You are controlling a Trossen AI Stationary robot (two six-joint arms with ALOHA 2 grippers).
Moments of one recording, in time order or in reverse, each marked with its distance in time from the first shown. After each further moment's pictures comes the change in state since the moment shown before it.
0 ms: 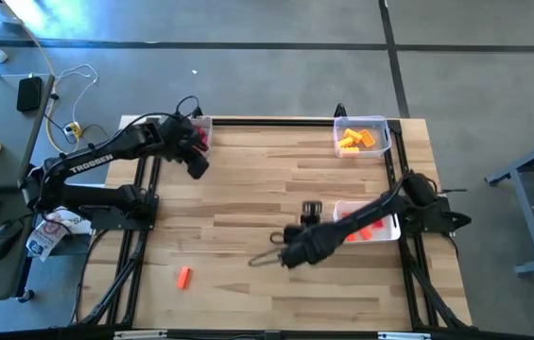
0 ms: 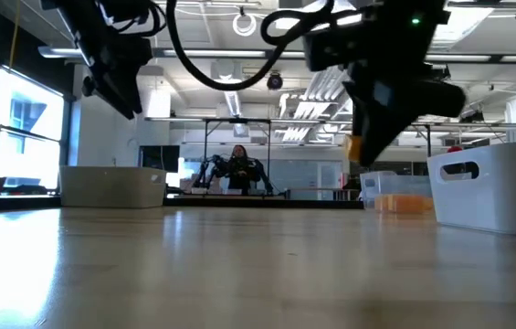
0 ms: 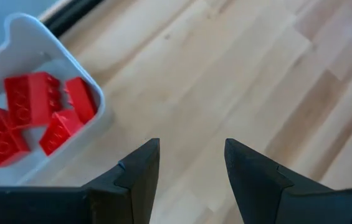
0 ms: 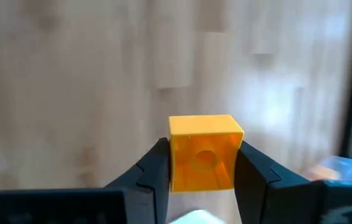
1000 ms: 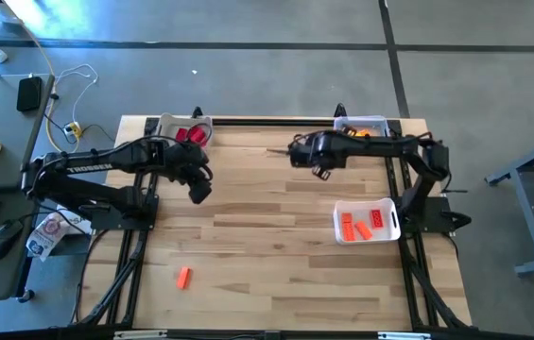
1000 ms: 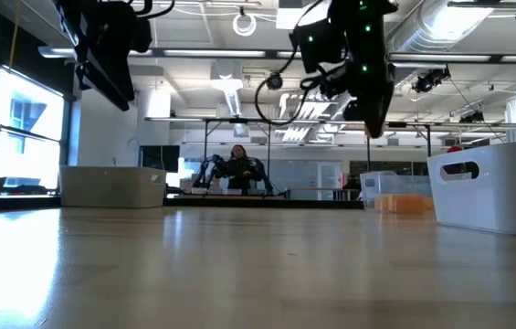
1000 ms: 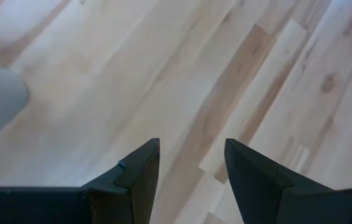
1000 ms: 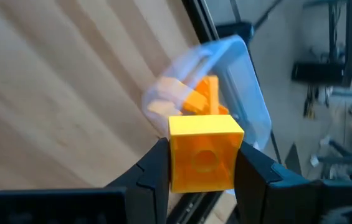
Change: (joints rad) left arm -0.326 0.000 0.000 -0.040 -0.011 -0.207; right arm -0.643 -0.198 -0.028 -0.266 0.147 0.014
